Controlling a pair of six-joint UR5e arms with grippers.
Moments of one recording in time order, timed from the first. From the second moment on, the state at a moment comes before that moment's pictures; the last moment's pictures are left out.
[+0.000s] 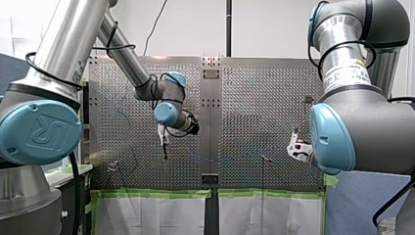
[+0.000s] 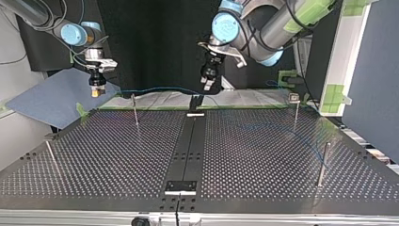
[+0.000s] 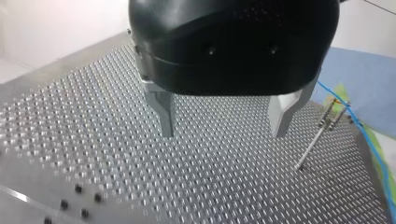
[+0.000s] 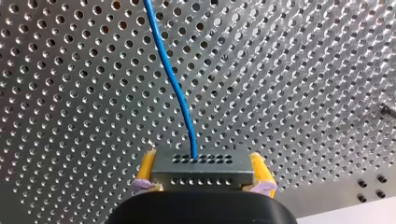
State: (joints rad) left arm -0.57 -1.91 -1.99 -2.56 -1.79 -1.95; right arm 1.58 -0.82 1.94 -1.20 1.21 1.83
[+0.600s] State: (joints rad) left arm -0.73 -2.07 -1.86 -2.41 -1.81 -1.95; right arm 1.59 -0.82 1.94 -1.21 1.21 1.84
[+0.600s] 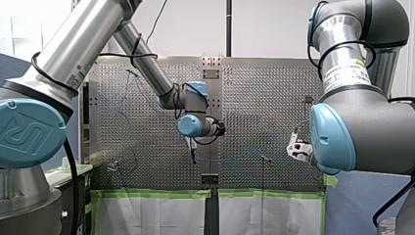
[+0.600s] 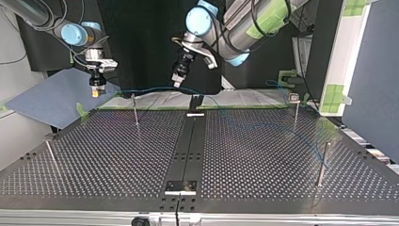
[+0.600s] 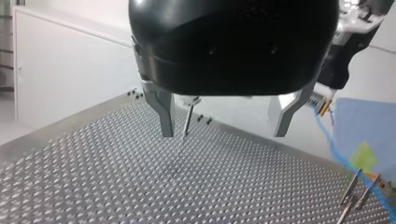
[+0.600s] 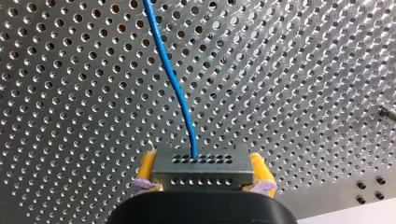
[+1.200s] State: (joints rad) left arm -0.86 -2.22 -1.86 -2.26 -1.88 -1.88; right arm 1.59 -0.82 1.94 -1.20 1.21 1.84
